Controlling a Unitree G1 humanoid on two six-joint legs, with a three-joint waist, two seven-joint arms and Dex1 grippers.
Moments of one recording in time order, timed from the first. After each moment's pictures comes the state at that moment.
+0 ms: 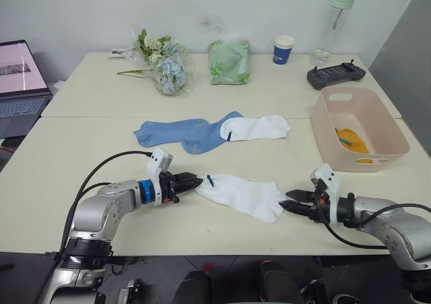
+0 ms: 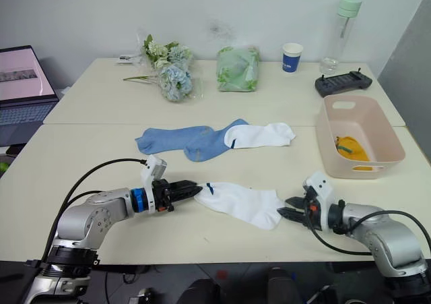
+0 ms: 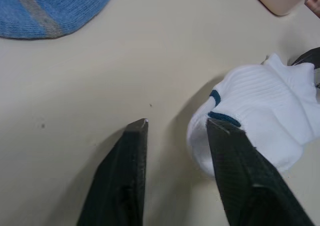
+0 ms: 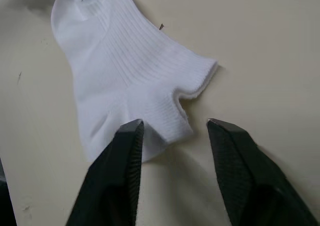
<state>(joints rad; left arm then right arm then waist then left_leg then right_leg) -0.28 0.56 0.03 0.01 -0.53 0.76 -0.88 -0.08 -0.66 -0.02 -0.37 0.53 0.87 0.78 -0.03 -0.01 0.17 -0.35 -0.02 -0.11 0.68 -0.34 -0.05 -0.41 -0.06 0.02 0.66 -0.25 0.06</state>
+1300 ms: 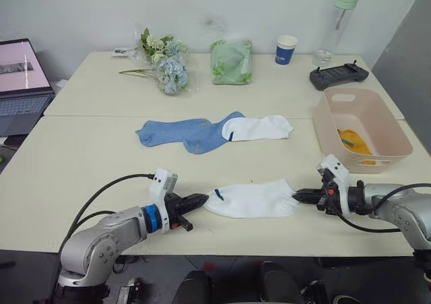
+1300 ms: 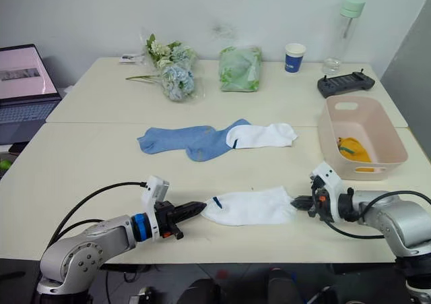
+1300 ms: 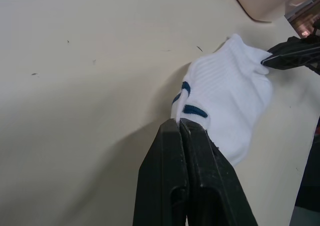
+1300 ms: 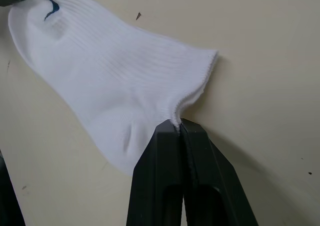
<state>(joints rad) -0.01 0.50 0.11 -0.42 -0.76 0.99 -0.59 -0.19 -0.82 -0.01 -0.31 0.59 1.02 0.83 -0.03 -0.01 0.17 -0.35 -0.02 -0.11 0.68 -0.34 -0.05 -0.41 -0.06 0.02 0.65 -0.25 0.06</state>
